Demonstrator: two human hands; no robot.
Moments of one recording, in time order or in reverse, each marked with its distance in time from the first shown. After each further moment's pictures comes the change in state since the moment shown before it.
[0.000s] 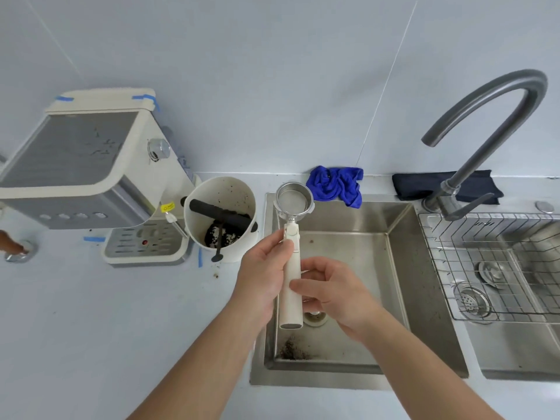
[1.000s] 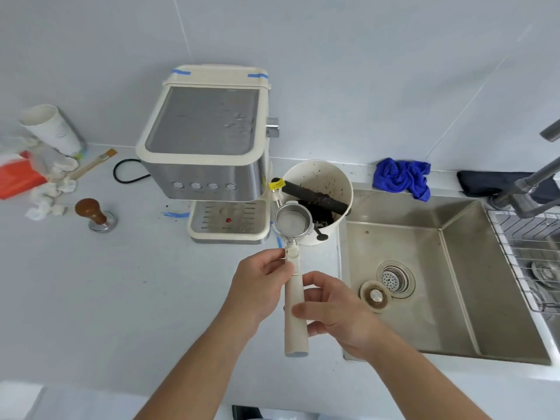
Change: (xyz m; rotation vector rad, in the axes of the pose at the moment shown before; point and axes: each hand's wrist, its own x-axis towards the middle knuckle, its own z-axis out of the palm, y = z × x) left_hand -0.033 0.030 -0.203 0.372 0.006 0.070; right_hand 0.006 0.060 0.174 -0.071 -0.160 0.093
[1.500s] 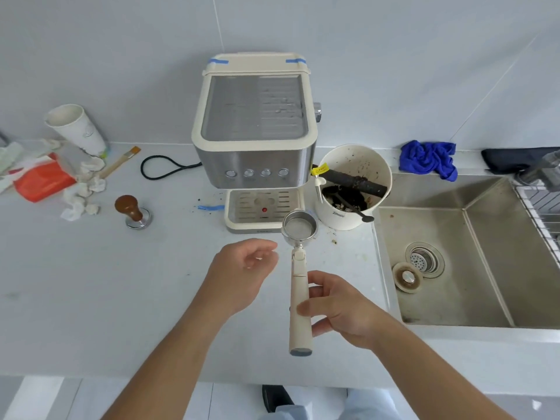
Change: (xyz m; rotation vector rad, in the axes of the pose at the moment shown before) left_hand -0.001 -0.011 -0.123 0.371 -0.028 0.131; right_hand 0.031 0.026 0.073 0.015 -0.042 0.090
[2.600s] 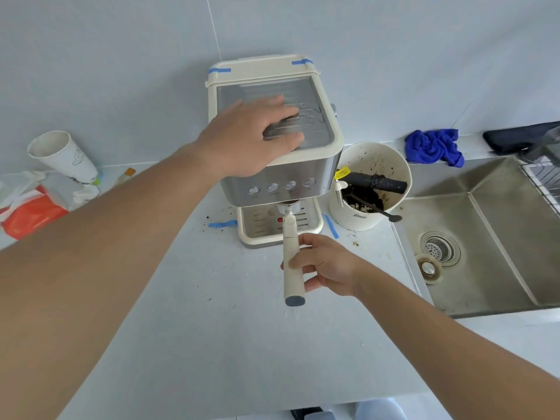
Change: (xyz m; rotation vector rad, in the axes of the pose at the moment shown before) left_hand 0.169 0.104 -0.092 0.750 -0.070 0.740; right_hand 0.093 -0.054 0.034 0.049 0.092 -0.043
